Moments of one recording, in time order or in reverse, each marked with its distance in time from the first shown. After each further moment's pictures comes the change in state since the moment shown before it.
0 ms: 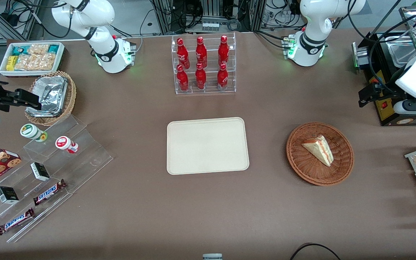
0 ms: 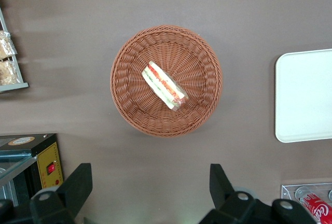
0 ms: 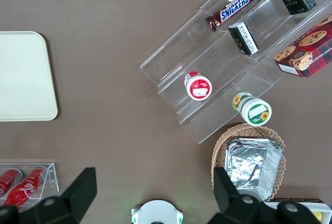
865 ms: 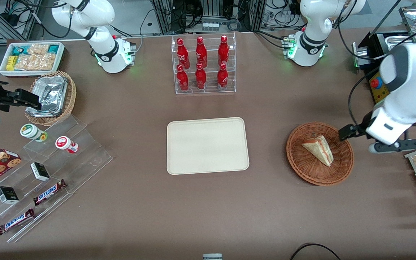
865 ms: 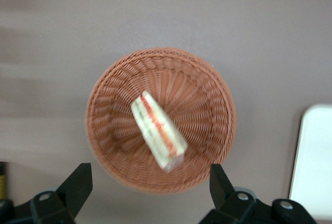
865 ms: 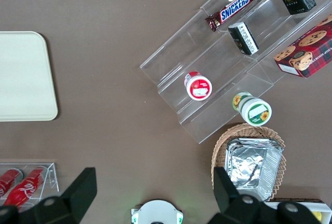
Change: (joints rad) arm 0.004 0.142 -0.015 -0.274 -0.002 0.474 -0.221
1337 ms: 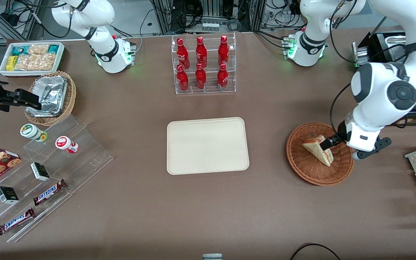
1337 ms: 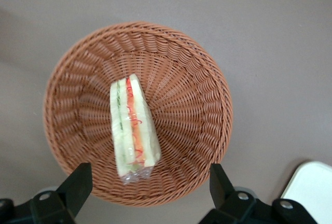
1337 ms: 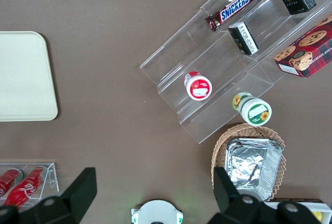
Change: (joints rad) arm -0.038 0.031 -0.015 -0.155 0.003 0.182 -0.395
